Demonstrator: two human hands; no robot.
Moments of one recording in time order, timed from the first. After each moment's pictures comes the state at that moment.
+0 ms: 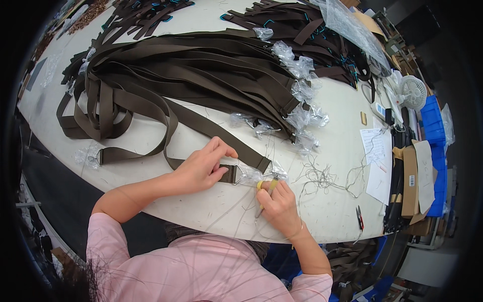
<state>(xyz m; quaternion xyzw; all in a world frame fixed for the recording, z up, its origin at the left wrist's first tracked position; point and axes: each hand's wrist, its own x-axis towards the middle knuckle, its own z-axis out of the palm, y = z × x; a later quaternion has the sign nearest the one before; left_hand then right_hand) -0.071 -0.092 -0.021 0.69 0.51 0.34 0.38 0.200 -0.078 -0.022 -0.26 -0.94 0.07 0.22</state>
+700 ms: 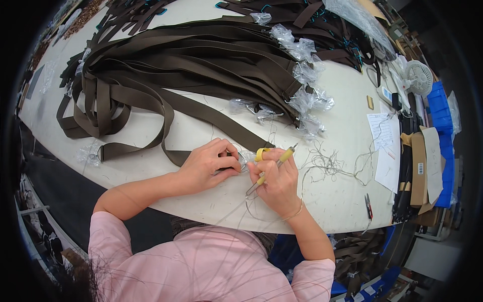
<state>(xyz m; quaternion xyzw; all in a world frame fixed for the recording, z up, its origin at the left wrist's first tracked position) -0.061 -0.101 -0.031 0.79 0.43 0.35 0.28 0.164 -0.064 -0.017 -0.29 -0.88 0.06 0.38</state>
